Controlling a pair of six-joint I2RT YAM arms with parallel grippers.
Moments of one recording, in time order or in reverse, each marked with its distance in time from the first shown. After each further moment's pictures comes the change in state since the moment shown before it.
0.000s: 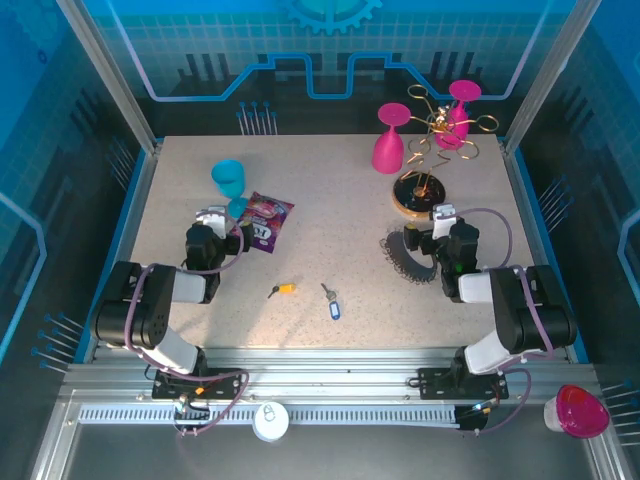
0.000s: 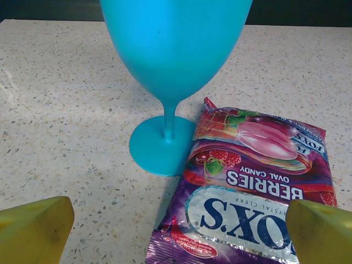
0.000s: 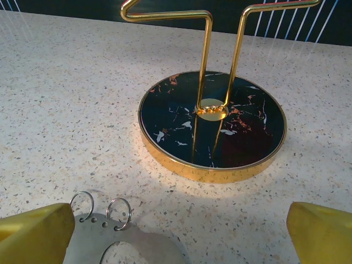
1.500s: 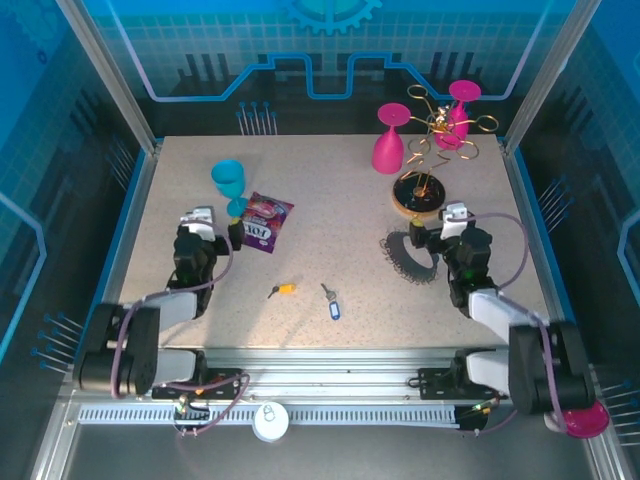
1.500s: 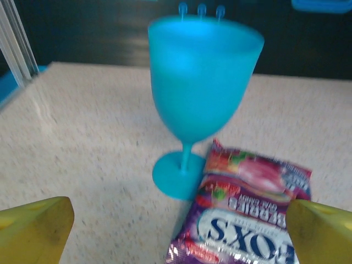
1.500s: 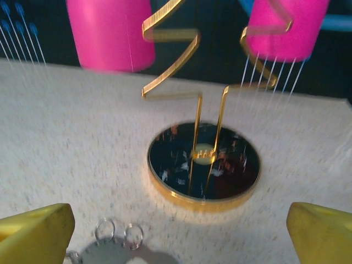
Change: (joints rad) left arm 0.010 -0.313 -0.085 -0.070 -0.058 -0.032; right arm 0.005 -0.393 -0.038 -0.208 0.012 0.020
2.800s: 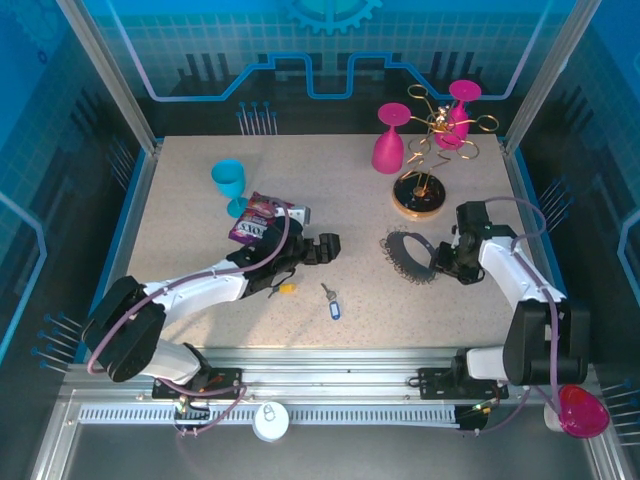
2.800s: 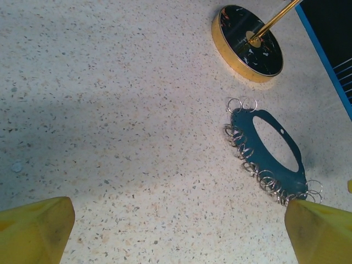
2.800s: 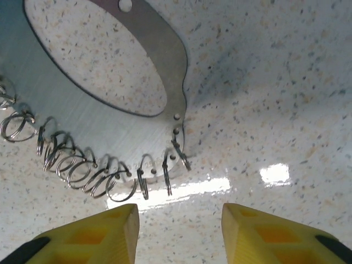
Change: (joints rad) left arm -0.668 0.175 0.486 -0.698 0.005 -0.565; right arm -0.069 0.219 0.525 -1.435 -0.016 0.391
